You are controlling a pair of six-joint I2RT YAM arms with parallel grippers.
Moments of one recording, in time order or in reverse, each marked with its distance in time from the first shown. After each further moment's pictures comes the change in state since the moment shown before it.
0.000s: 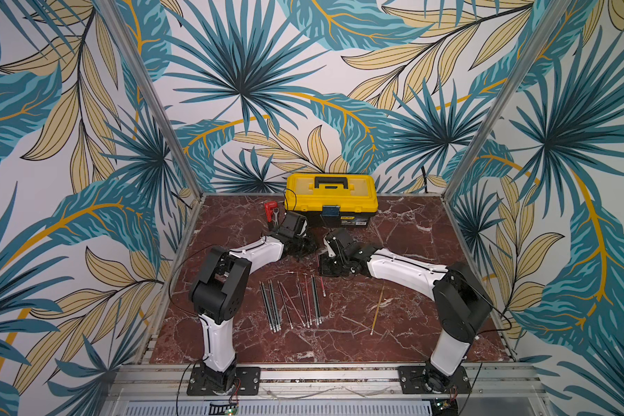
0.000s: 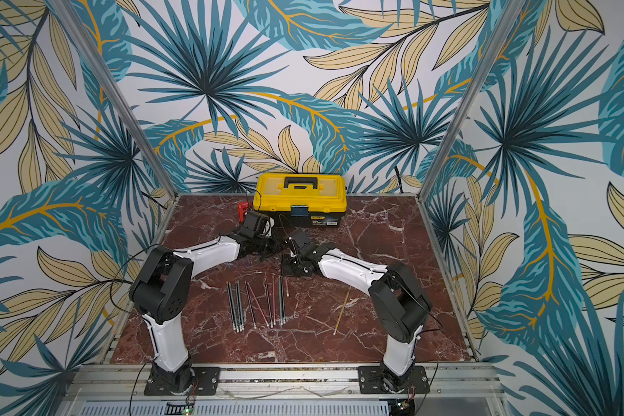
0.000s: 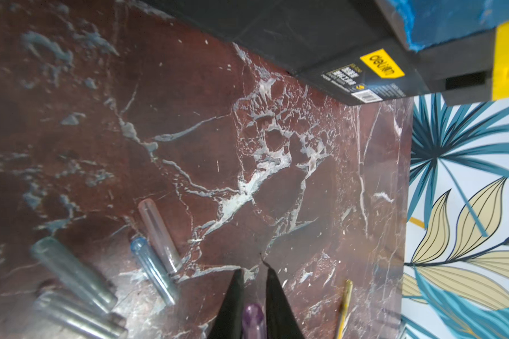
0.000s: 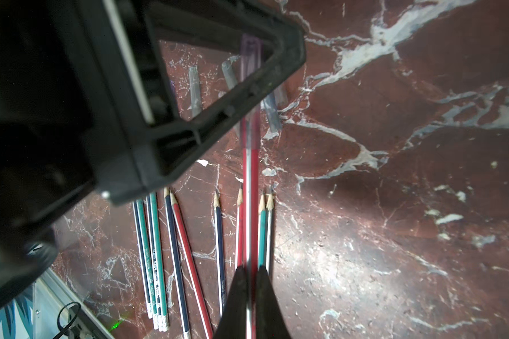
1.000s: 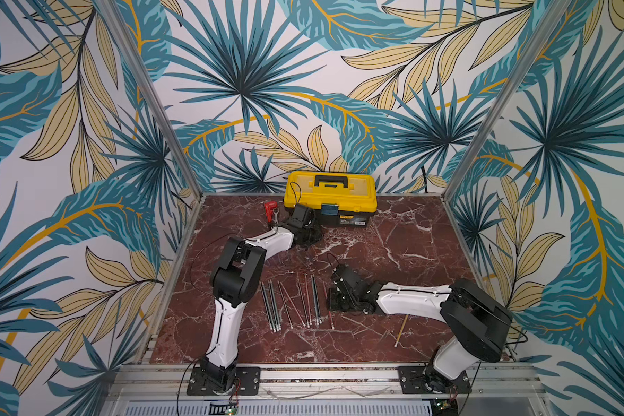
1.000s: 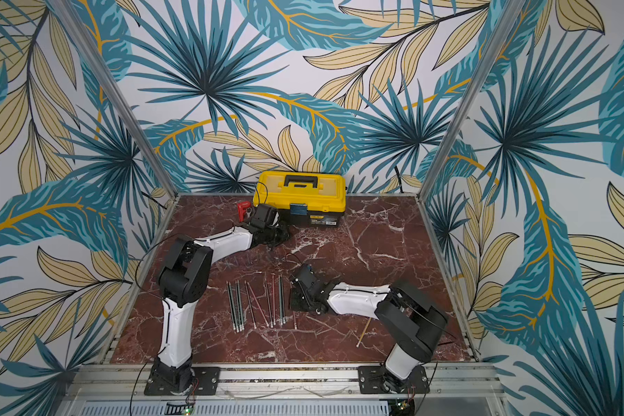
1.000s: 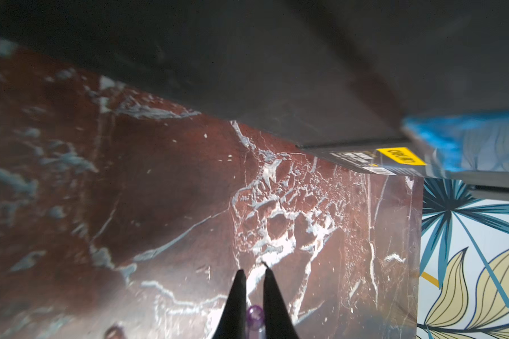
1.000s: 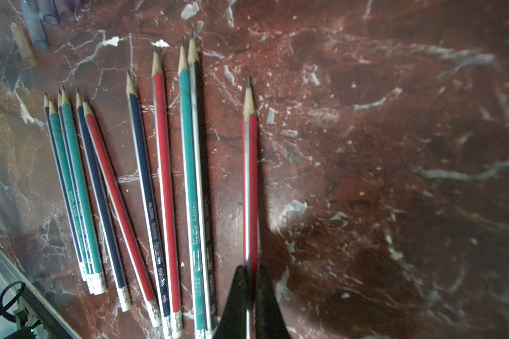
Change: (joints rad) left arm -0.001 0.252 0.277 0.000 -0.093 -0.050; right arm 0.134 -0.139 -0.449 0.275 0.095 0.184
